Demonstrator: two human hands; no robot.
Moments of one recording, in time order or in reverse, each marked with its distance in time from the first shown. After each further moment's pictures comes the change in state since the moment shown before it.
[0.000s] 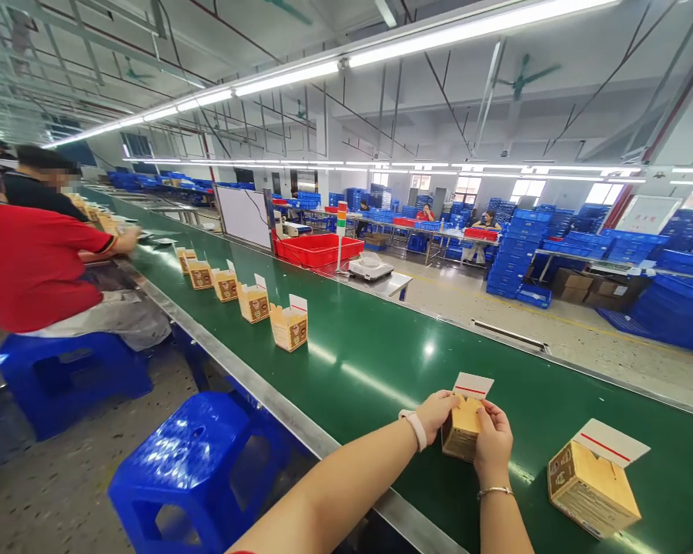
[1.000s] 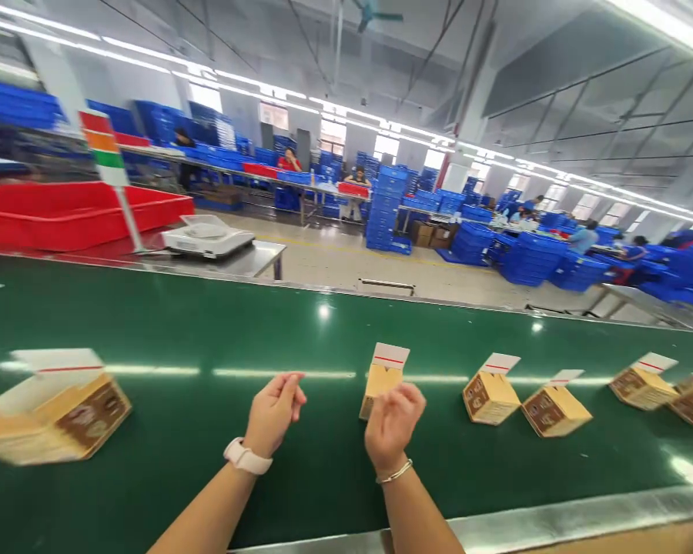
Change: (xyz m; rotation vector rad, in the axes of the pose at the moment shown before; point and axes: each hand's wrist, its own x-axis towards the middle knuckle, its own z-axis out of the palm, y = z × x) left_hand -0.037 0.003 -0.090 0.178 0.168 0.381; right_hand -0.088 -0.026 -0.016 -0.637 0.279 -1.137
